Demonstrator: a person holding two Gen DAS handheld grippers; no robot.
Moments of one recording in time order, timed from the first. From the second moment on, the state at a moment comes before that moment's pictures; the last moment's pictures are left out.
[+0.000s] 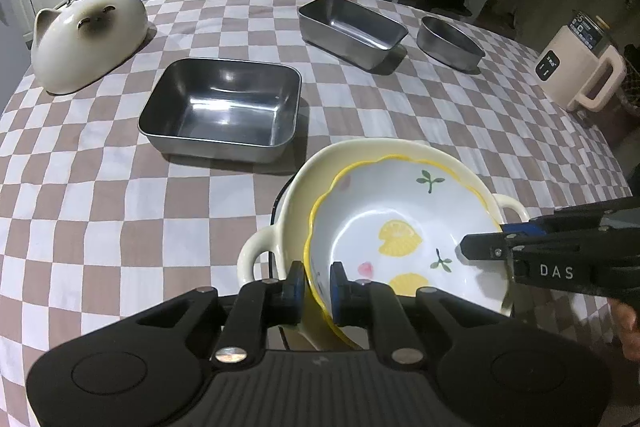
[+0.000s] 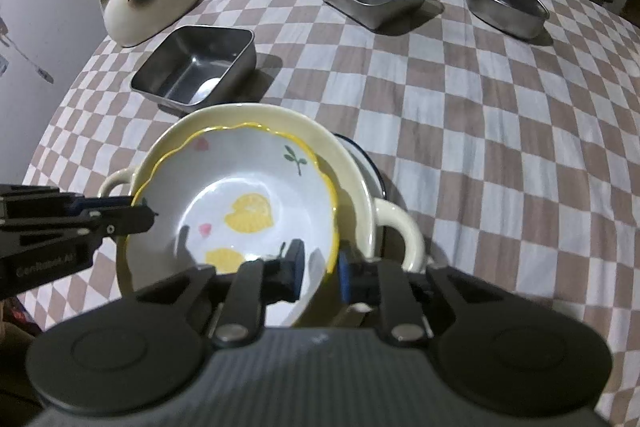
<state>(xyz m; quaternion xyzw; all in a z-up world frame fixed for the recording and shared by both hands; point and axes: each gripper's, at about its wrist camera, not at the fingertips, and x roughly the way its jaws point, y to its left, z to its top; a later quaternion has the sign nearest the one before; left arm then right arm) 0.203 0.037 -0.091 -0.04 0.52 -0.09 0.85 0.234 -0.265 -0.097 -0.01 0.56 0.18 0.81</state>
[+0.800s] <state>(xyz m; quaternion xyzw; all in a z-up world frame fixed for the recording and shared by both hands) 0.197 0.031 -0.079 -0.02 0.50 -0.13 0.86 0.229 -0.266 -0.092 -0.01 0.55 0.21 0.81</state>
